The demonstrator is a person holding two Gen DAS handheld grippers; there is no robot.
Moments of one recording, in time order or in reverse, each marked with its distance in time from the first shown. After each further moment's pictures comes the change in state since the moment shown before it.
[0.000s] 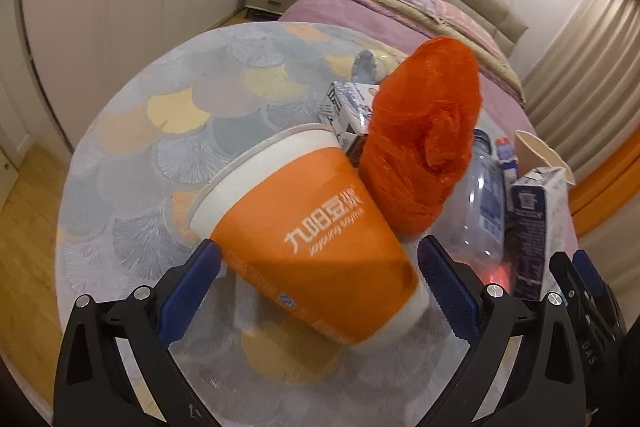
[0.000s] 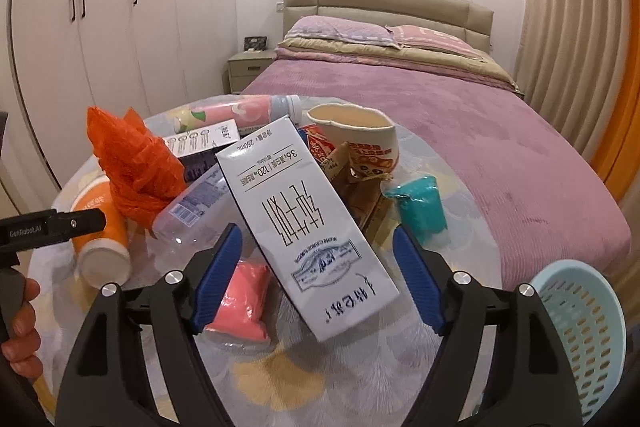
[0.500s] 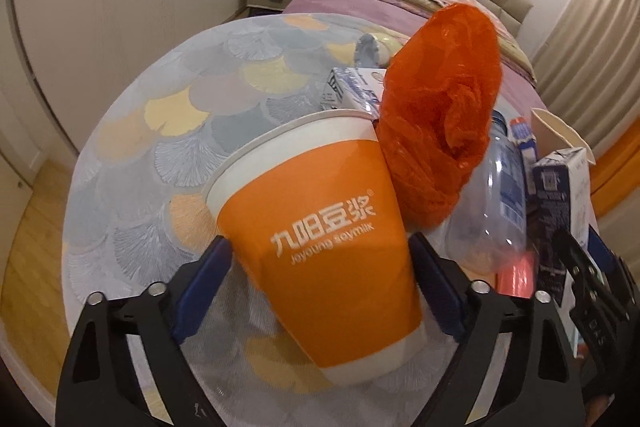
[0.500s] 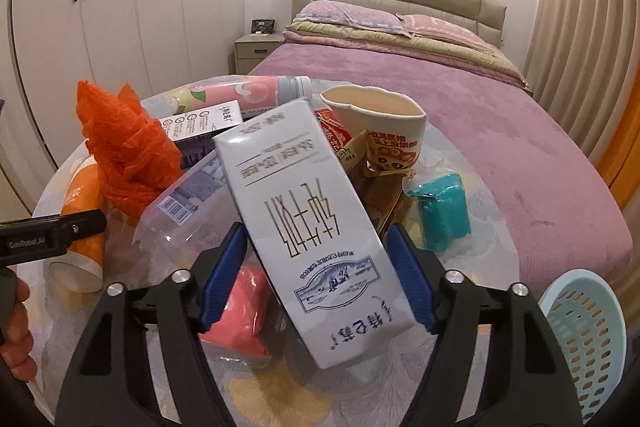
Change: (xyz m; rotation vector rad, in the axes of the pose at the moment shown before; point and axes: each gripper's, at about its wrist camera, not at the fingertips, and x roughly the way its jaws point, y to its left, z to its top) left arm 0.000 -0.006 -0.005 0.076 0.015 0.045; right arm 0.018 0.008 -0.001 -0.031 0.034 0.003
